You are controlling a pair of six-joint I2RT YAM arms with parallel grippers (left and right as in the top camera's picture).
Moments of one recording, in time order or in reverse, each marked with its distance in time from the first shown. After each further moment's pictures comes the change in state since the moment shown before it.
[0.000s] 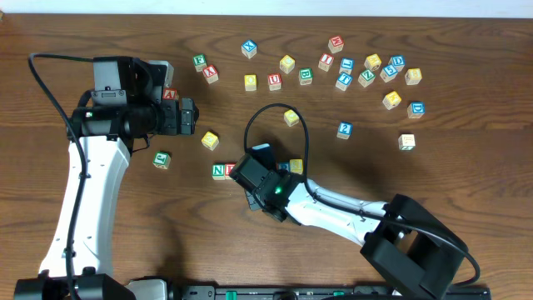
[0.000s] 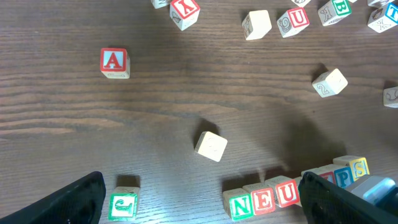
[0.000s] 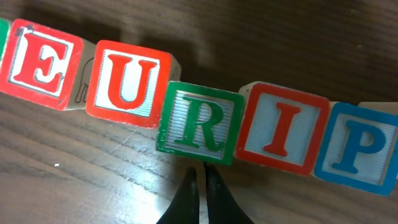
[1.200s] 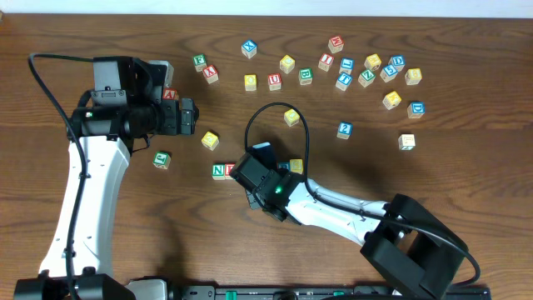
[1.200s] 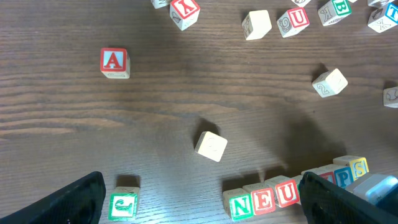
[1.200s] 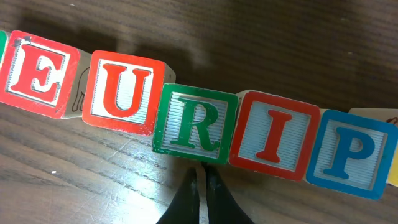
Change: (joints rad) left arm 0.000 0.000 0.000 0.000 0.000 0.000; right arm -0.002 0.000 0.000 0.007 0.016 0.000
